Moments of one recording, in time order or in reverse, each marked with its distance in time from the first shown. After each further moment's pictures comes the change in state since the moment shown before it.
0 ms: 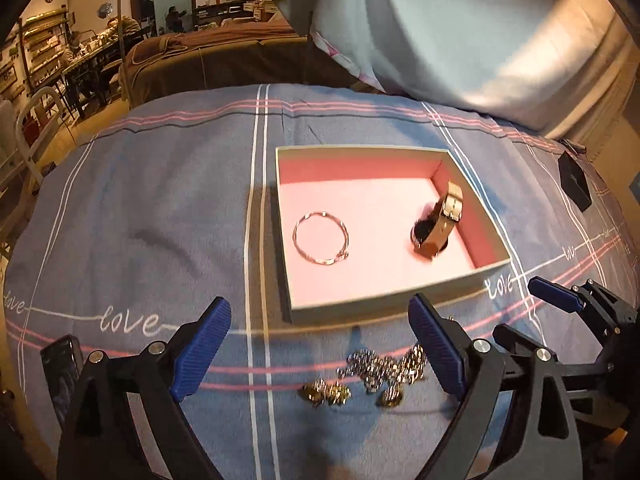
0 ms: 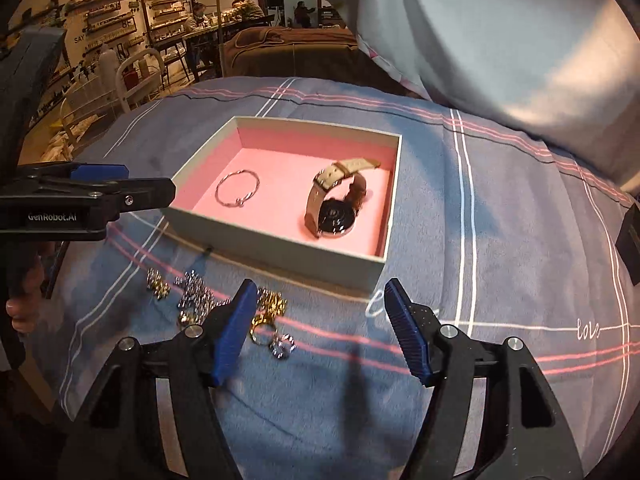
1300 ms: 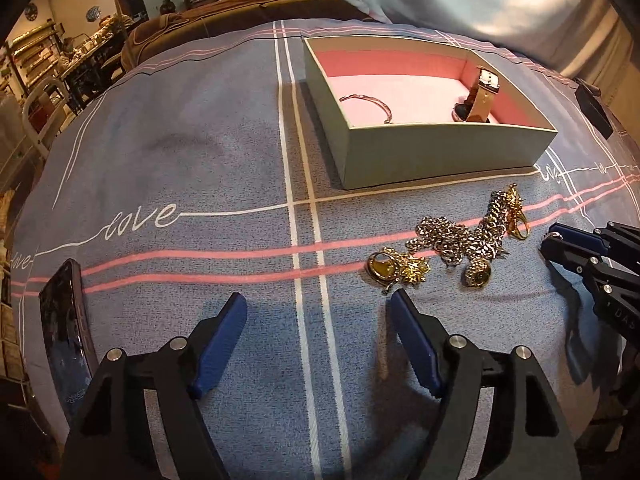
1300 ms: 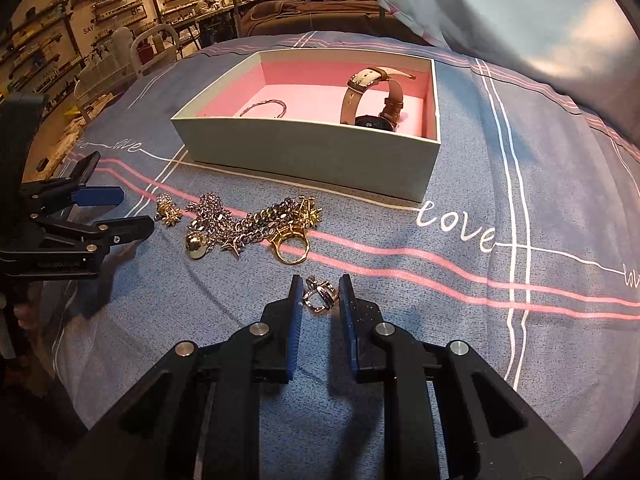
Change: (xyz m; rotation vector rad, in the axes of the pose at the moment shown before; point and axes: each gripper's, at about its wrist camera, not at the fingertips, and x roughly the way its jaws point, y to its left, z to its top) left arm 0.030 0.023 -0.061 0.084 0.103 0.095; right arm 0.027 0.007 -0.030 0.003 0.045 0.052
